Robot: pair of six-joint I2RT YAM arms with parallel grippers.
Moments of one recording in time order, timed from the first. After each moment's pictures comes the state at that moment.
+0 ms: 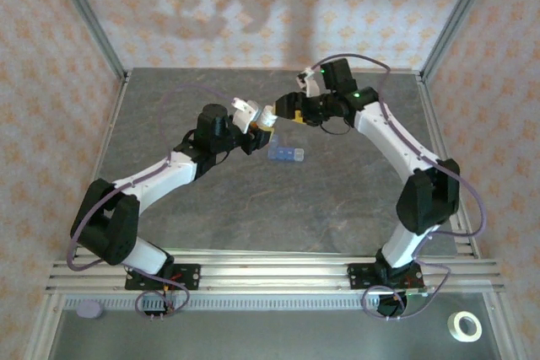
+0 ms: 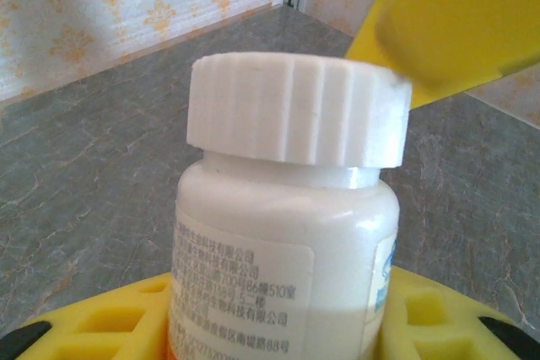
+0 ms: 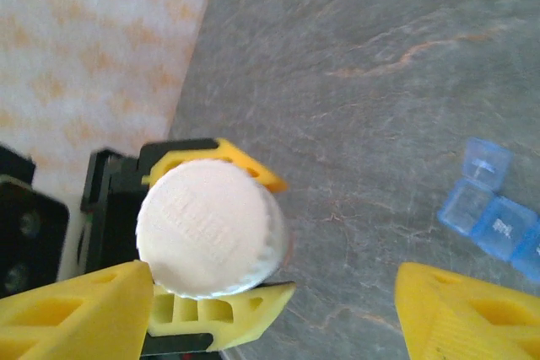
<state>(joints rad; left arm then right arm) -0.43 1.49 0.92 0.19 0.39 0.01 0.40 1.68 1.55 -0.64 -0.68 0.49</state>
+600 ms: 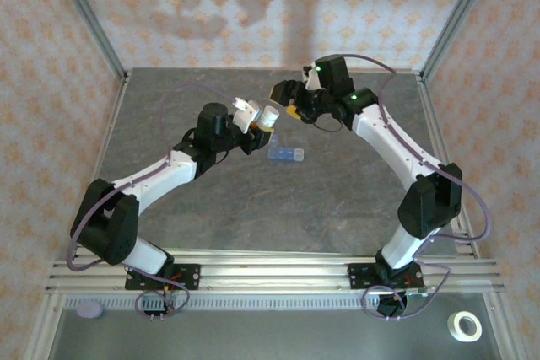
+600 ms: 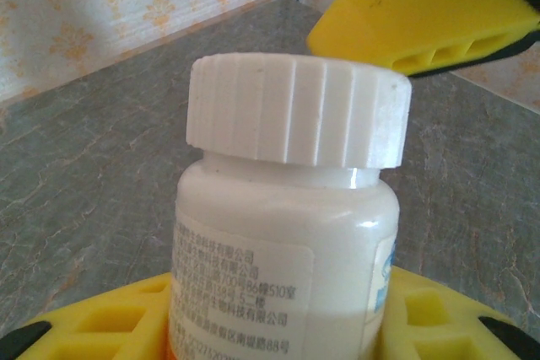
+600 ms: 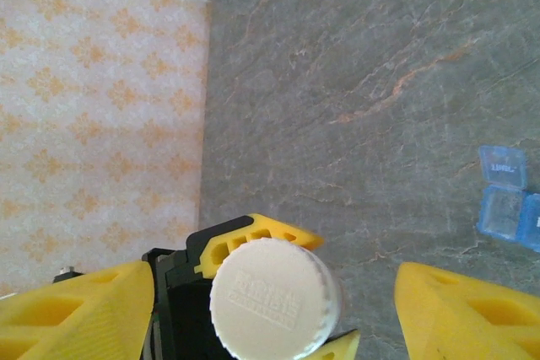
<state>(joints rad) -0.43 1.49 0.94 0.16 0.39 0.04 0.47 1.67 1.59 -0.56 -0.51 0.84</state>
